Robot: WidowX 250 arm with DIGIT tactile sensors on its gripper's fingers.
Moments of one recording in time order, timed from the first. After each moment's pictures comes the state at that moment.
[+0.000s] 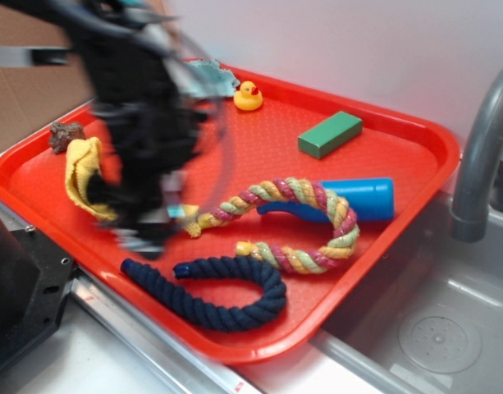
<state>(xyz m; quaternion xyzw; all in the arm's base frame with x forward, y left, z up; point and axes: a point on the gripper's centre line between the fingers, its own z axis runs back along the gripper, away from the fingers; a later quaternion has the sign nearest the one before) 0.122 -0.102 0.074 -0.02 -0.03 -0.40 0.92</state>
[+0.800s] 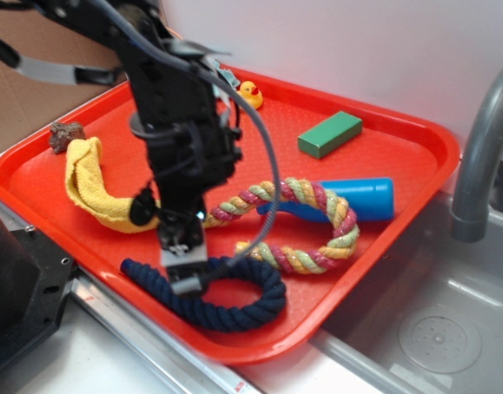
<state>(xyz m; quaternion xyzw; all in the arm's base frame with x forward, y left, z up) 0.147 -0.125 0.037 -0.02 0.00 -0.35 0.94</state>
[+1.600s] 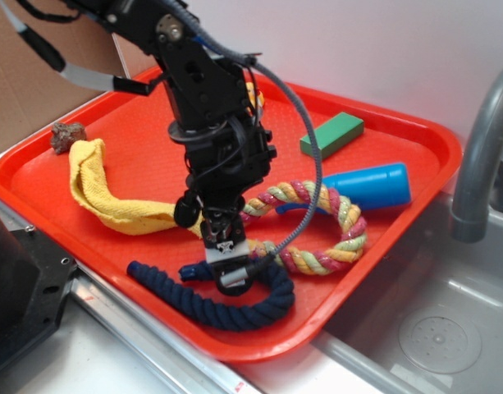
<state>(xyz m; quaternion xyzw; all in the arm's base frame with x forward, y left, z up) 0.162 -0.136 0.019 -0.08 0.00 -0.31 0.95</state>
